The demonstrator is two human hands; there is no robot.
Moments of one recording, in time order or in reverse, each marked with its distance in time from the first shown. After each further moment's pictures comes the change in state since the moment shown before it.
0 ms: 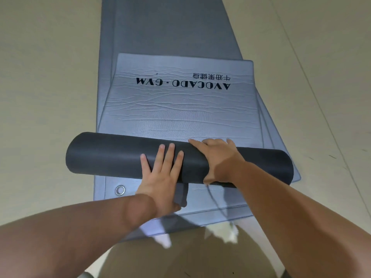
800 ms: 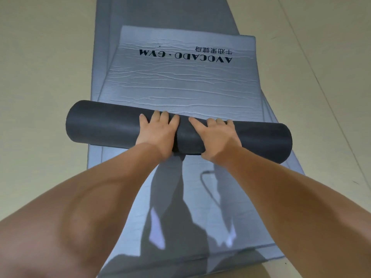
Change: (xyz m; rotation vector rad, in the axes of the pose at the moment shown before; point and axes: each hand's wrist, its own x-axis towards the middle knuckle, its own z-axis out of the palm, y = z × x) left_hand 0.180 -0.087 -0.073 0.040 0.132 -0.093; right_hand 0.127 0.017 -0.051 -0.199 0.188 0.111
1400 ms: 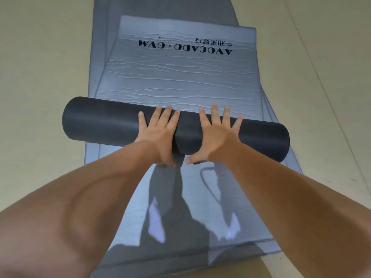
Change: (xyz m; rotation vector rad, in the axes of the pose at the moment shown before) left_hand -0.011 0.005 0.001 -0.089 -0.135 0.039; right_hand -0.011 -0.004 -0.013 0.174 -0.148 0.164
